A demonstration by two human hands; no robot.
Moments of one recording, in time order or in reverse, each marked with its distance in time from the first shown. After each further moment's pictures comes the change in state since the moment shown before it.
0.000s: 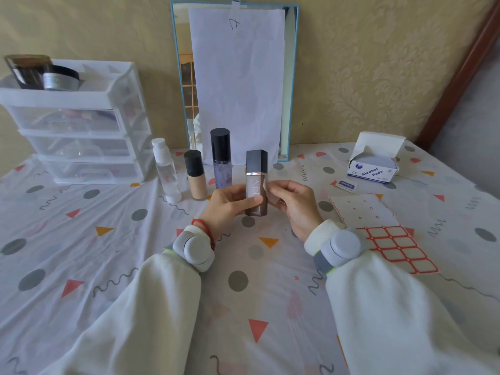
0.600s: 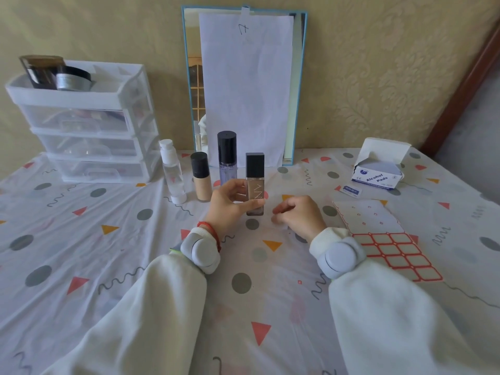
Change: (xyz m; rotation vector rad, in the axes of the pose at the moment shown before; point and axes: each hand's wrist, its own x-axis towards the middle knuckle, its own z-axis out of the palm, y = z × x) left_hand 0.010 -0.010 -0.007 0.300 0.262 0.167; right_hand 0.007 0.010 -0.017 -0.813 -0.034 -0.004
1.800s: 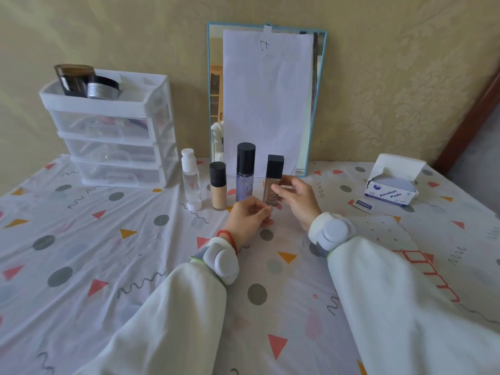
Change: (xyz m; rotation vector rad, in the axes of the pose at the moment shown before) left_hand -0.003 0.006 0.005 -0.022 -0.068 -0.227; right_hand 0.055 -0.024 0.021 0.489 0.003 -0.154
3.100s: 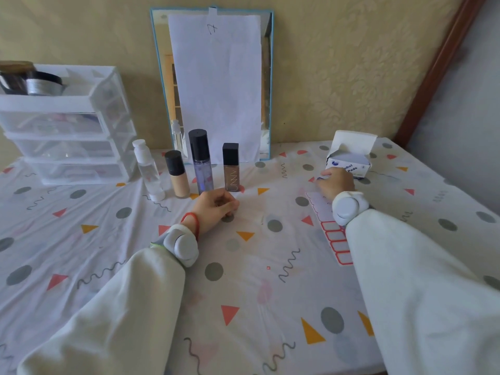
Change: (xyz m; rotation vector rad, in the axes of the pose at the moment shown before) left_hand -0.005 0.002 0.005 0.334 -0.118 0.022; right_hand -0.007 0.015 -0.158 -0.749 0.362 0.248
